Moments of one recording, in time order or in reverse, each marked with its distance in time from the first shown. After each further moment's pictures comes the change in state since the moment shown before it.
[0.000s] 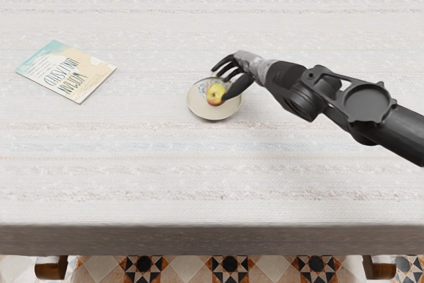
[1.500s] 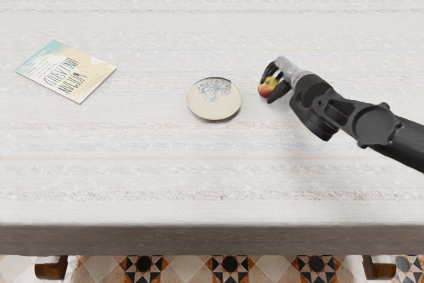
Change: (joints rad) left arm 0.000 0.000 0.000 0.000 0.000 0.000 0.000; right arm -0.042 -0.060 -0.159 -0.020 -0.196 -0.222 -0.029
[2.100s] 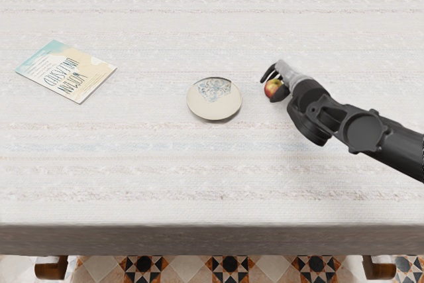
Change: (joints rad) left arm 0.000 0.000 0.000 0.000 0.000 0.000 0.000; right arm -0.025 0.051 0.001 -0.073 -0.088 -0.012 -0.011
